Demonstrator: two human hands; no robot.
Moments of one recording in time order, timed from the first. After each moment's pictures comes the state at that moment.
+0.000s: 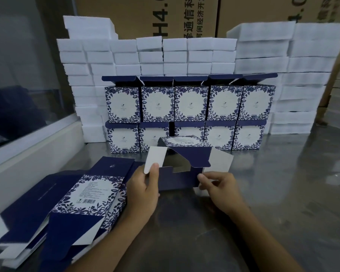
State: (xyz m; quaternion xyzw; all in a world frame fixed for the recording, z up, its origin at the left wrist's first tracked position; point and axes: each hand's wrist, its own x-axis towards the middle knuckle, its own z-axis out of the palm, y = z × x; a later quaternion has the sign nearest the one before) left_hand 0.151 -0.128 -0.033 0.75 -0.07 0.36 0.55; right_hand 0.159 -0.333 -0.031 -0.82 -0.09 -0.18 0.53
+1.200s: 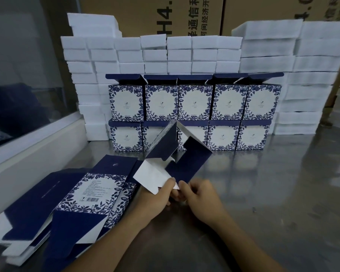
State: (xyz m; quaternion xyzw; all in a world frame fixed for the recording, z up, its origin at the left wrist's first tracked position) left_hand 0.154 -0.131 -0.040 0.76 -0.04 0.06 0.64; right_hand 0.149 -0.281 -0.040 -0.86 -0.12 -0.14 0.47
